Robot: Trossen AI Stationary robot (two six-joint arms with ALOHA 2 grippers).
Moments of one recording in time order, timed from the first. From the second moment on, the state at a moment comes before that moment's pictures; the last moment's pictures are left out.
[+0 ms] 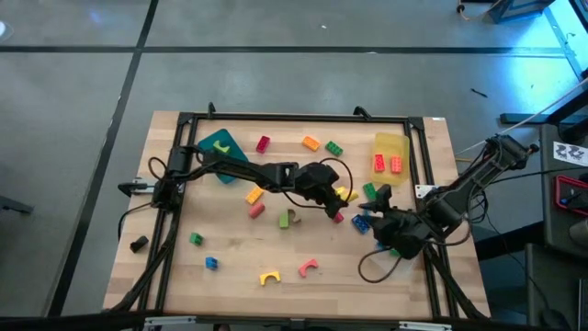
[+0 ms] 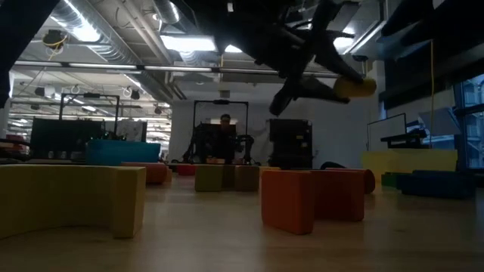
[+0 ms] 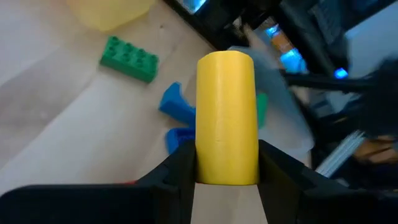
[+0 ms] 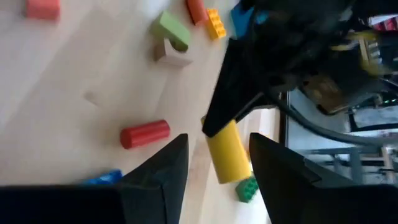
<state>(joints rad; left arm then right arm) 0.01 2.06 1.51 0.05 0.09 -0.72 0.70 1.16 0.93 -0.79 0.80 -0.10</state>
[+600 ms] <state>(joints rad) 0.01 2.06 1.51 0.07 0.16 -0.79 0.53 1.38 0.93 -0.78 0.88 -0.29</state>
